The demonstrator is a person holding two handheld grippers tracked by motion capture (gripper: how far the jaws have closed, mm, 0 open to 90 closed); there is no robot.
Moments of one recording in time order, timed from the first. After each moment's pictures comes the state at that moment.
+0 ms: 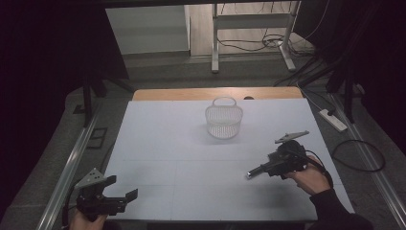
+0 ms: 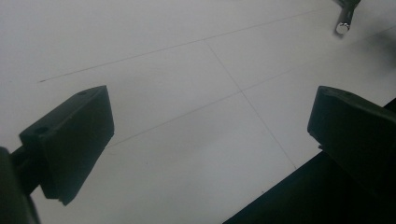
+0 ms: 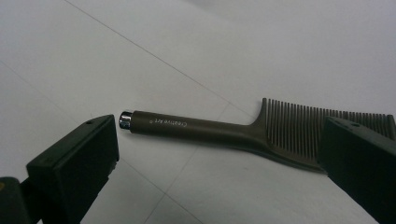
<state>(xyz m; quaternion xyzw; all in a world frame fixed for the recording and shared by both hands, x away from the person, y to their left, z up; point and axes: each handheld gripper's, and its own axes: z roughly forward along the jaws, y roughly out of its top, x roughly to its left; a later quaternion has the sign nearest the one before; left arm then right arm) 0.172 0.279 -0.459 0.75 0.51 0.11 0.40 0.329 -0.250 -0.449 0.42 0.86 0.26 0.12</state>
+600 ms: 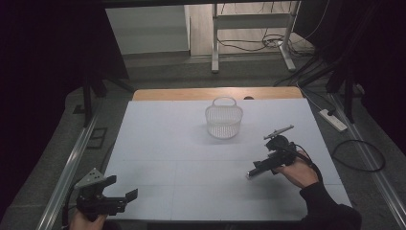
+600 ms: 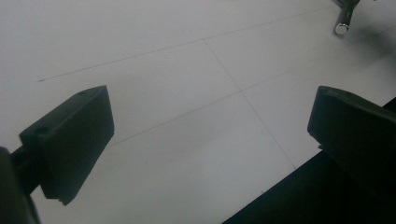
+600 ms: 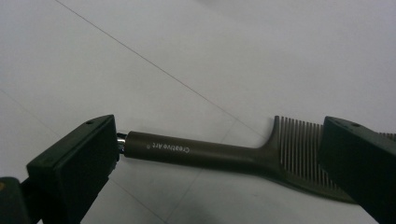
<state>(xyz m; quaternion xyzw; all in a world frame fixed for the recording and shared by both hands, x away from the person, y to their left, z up) 0.172 0.279 -0.459 0.75 0.51 0.11 0.40 0.350 -0.226 -0.459 0.43 0.87 0.22 0.11</state>
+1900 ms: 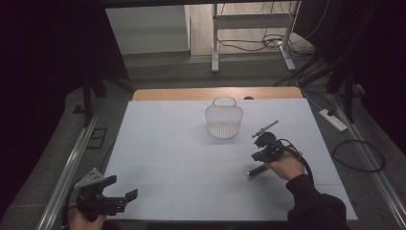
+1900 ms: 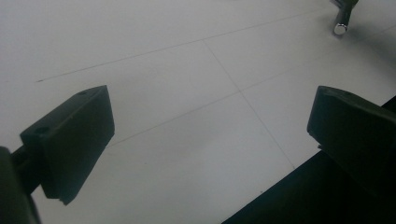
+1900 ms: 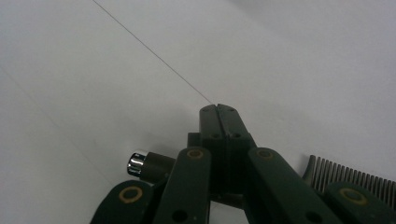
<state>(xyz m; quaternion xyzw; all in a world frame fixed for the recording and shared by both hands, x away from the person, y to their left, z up) 0.172 0.280 -0.459 0.75 0.51 0.11 0.40 0.370 -0.202 -0.467 0.38 0.90 0.20 0.07</state>
